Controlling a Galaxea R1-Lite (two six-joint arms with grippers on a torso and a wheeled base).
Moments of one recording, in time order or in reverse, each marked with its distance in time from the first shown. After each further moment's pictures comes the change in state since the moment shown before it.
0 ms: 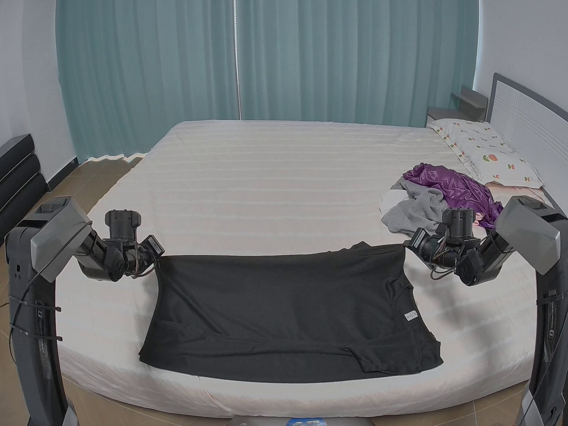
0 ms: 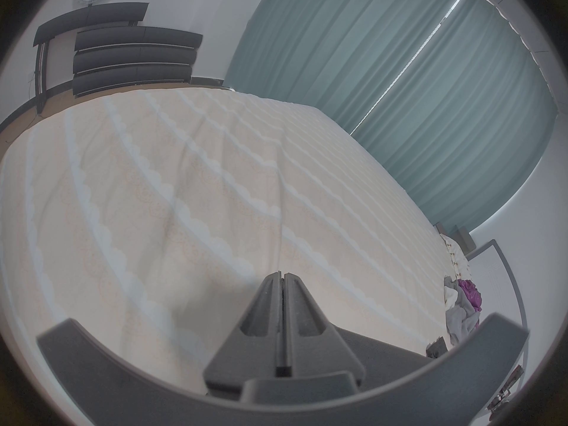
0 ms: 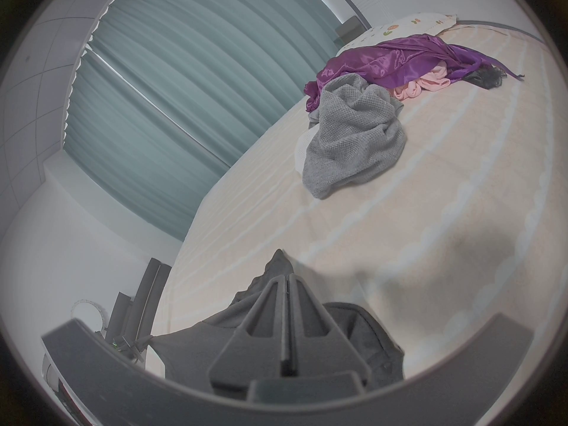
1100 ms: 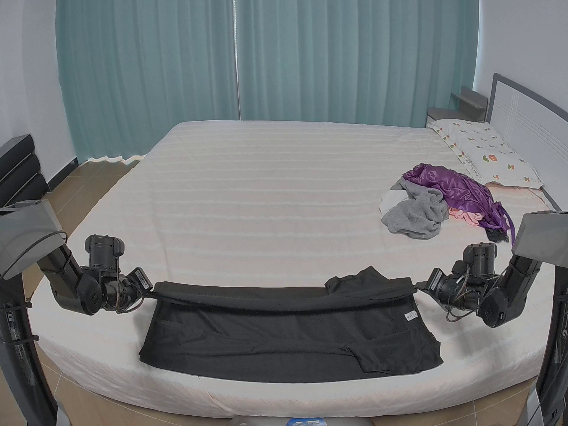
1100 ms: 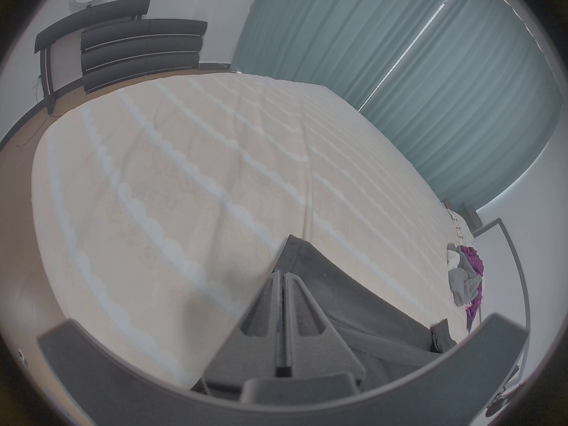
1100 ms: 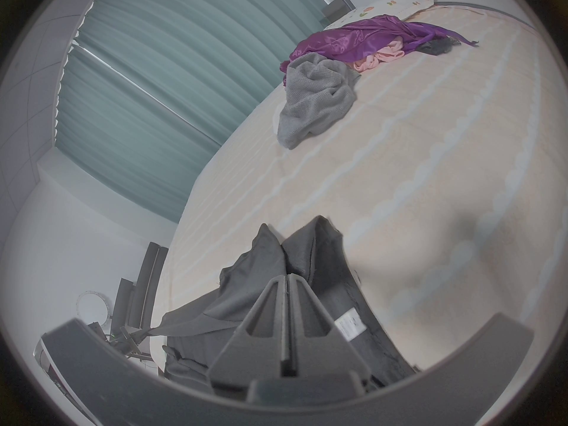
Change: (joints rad) left arm -0.009 -0.252 0.521 -0.132 -0.017 0.028; right arm -0.010 -0.148 0.541 -0.269 0.059 -0.003
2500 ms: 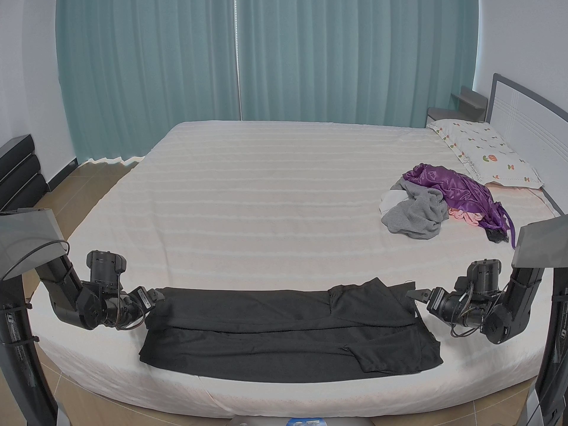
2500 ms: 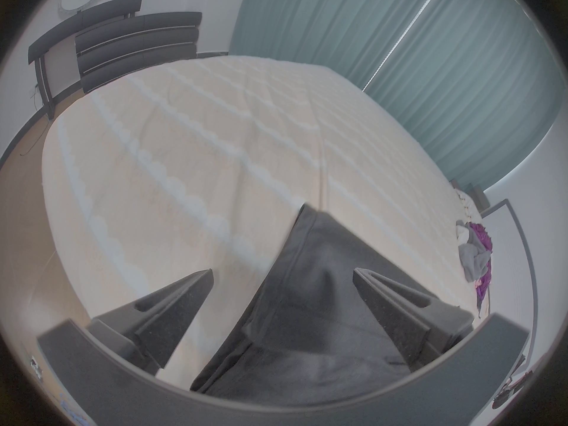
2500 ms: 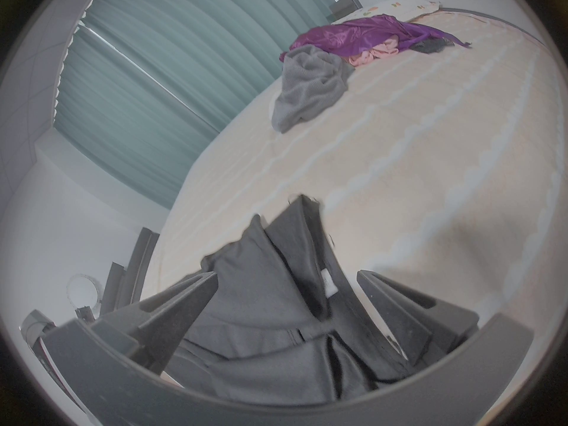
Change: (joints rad) left arm -0.019 -0.010 0.129 -0.034 -0.001 0.037; right arm 0.004 0.013 0.166 -0.130 -0.004 -0.078
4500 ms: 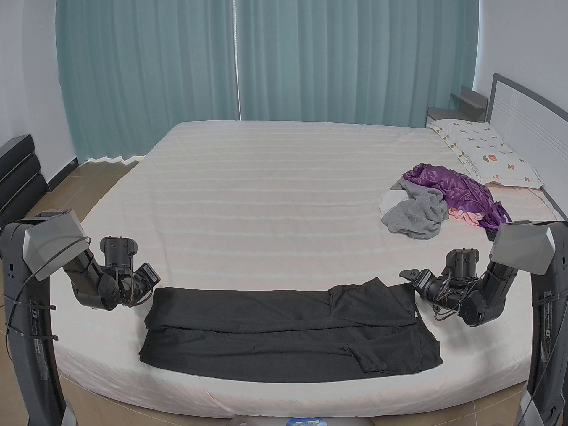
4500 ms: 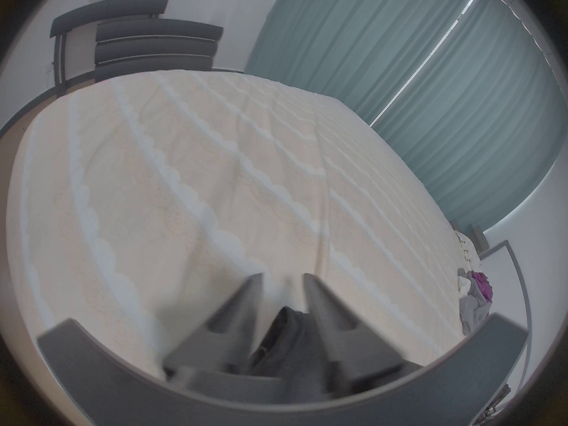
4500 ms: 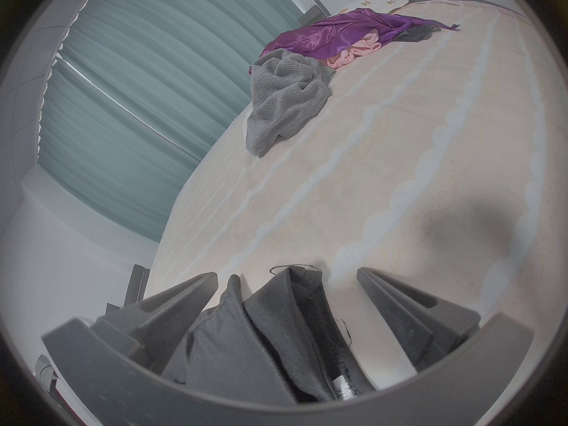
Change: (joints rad) left arm 0.026 0.211 -0.330 -0.011 0.059 -0.103; right arm 0.011 0.174 -0.344 0.117 -0.121 0.154
